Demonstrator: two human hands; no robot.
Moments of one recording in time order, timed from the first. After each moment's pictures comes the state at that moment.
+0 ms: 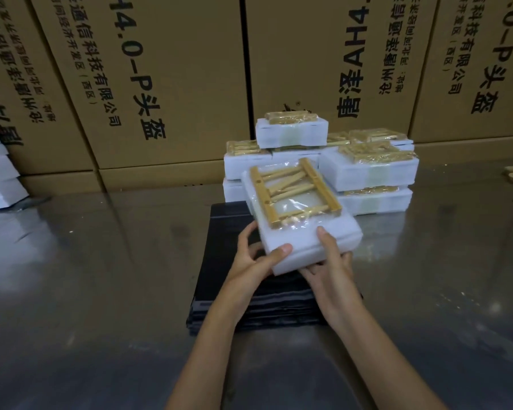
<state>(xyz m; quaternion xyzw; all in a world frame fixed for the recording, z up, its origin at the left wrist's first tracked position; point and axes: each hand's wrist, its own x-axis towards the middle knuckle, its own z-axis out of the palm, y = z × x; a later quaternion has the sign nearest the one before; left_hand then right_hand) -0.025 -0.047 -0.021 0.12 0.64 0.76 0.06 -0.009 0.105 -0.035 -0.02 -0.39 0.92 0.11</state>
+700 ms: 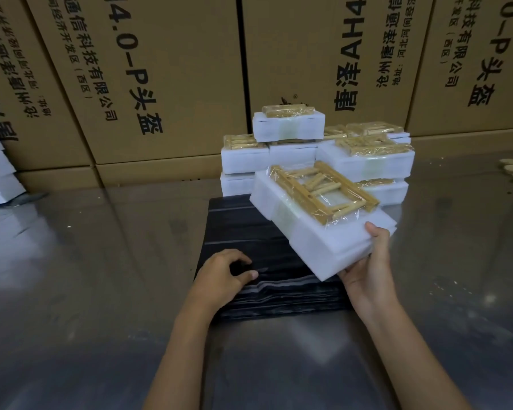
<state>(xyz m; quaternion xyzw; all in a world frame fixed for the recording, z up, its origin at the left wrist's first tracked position) -0.039 -0.096 -0.051 0.13 0.93 0.33 -0.10 0.009 0.151 -0.032 -0.05 -0.37 0.92 0.14</state>
